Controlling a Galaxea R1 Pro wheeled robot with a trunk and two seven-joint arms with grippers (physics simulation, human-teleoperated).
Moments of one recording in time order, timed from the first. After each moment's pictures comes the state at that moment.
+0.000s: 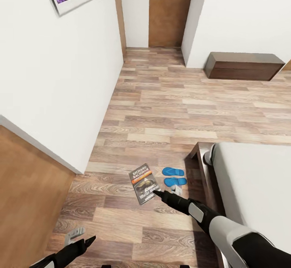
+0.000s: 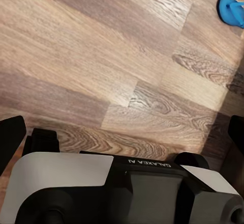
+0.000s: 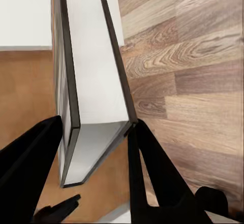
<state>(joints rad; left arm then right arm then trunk) -0.55 0.20 0.51 -0.02 -0.08 -0.08 -0.59 -0.83 0.03 0.33 -0.10 -0.78 0.21 0.72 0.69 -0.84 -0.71</state>
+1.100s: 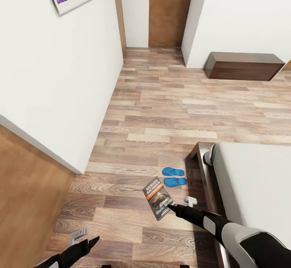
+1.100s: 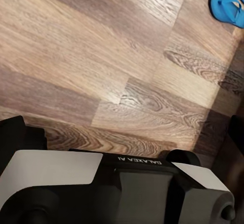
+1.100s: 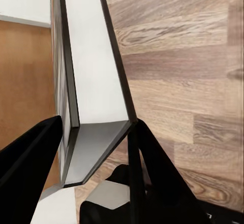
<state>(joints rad) -0.54 0.18 0.51 -0.02 -0.08 -0.08 -0.59 -0.83 -0.05 0.32 0.08 -0.58 0.01 0.71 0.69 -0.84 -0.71</state>
